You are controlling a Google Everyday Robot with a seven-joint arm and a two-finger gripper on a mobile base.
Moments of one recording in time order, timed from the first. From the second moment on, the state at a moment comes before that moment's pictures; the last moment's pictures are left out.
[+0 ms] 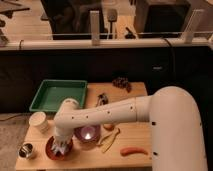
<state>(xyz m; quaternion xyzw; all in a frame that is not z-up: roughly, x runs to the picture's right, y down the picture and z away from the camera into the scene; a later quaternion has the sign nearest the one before) -0.239 0.269 0.743 -0.15 -0.39 -0.63 0.66</state>
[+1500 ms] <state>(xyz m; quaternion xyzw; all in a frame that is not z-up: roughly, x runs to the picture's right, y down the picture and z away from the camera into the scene) -0.234 0.302 0.722 -0.20 -0.42 -0.66 0.59</state>
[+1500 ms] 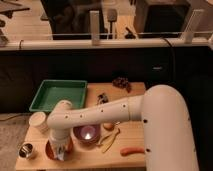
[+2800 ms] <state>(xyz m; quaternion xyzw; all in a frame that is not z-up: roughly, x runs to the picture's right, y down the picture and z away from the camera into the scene) -0.267 0.251 0.755 -0.14 -0.40 -0.66 0.62</state>
